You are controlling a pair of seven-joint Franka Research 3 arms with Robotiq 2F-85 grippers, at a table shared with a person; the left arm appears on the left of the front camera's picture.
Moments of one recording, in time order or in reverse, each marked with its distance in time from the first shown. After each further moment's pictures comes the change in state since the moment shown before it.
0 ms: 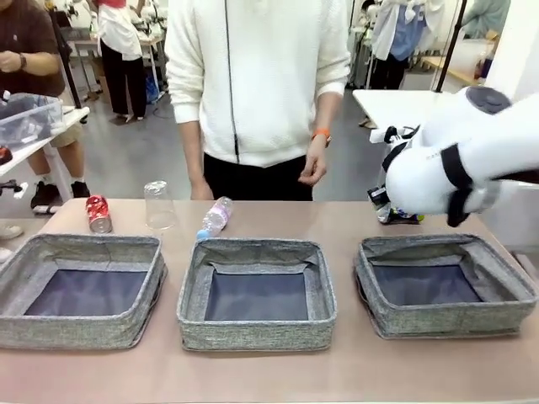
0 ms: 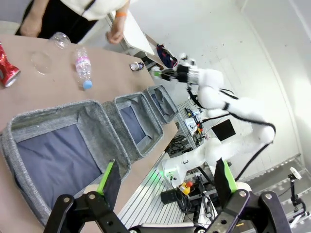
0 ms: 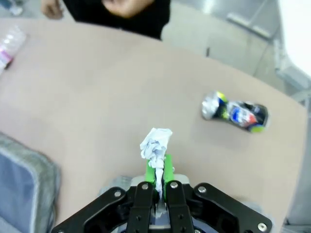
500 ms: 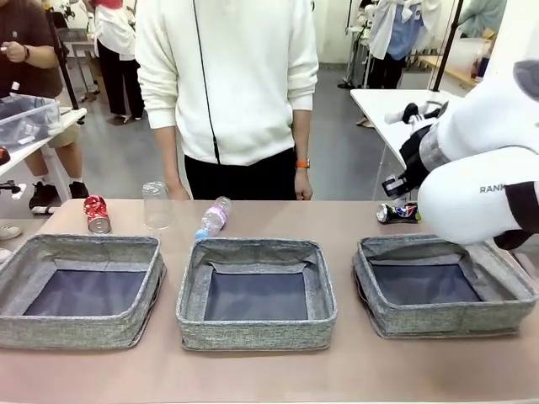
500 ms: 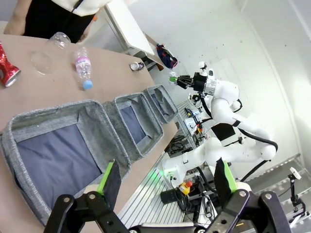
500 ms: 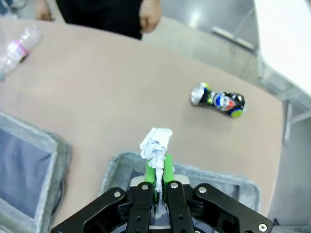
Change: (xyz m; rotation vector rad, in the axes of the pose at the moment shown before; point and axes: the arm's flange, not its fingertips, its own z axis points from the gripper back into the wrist) left arm 0.000 0.001 0.000 -0.001 0.000 0.001; right arm -0.021 0.024 0.067 -0.060 -0.058 0.034
